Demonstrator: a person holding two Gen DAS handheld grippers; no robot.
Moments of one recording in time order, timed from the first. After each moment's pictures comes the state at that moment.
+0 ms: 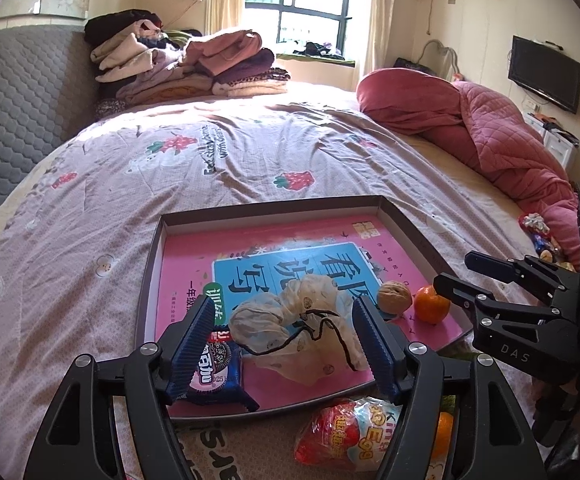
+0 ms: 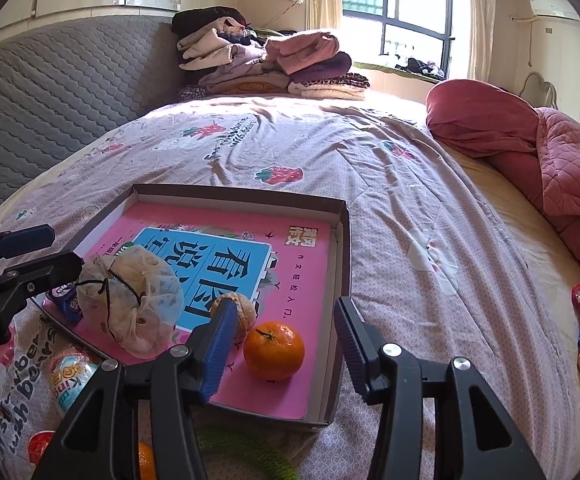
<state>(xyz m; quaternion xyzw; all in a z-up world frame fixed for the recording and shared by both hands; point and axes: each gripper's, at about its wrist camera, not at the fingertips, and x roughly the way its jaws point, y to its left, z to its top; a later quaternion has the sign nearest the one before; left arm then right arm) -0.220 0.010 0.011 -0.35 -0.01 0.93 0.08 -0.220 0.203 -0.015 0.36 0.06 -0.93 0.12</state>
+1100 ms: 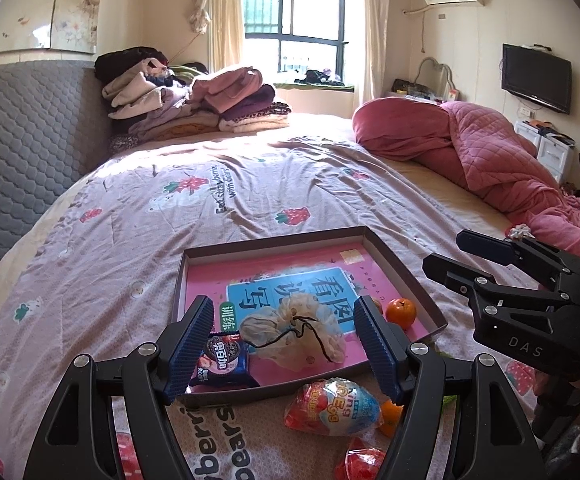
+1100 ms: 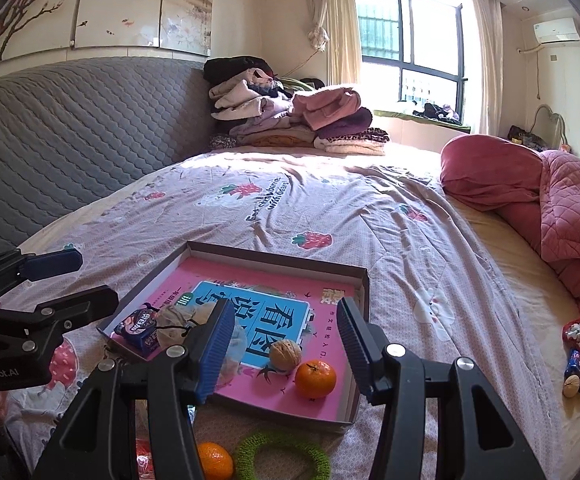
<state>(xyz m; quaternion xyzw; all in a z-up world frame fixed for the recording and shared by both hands) -0.161 0.018 0.064 -0.30 0.01 0.95 0.06 -0.170 0.193 0.053 0.27 0.05 -0.95 0.17</state>
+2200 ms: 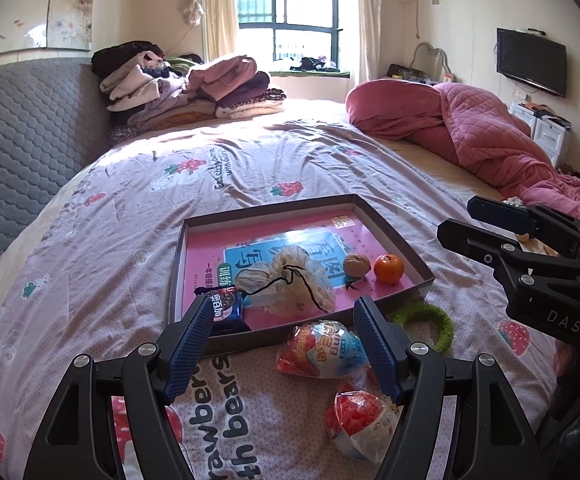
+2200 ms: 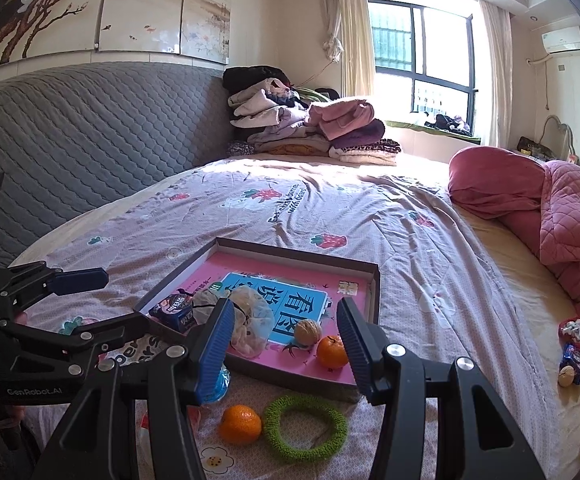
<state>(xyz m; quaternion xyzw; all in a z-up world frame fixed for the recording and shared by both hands) -0.118 0.024 0.049 -0.32 0.02 0.94 0.06 -0.121 0.198 0.061 0.26 0.05 -0.95 0.19</state>
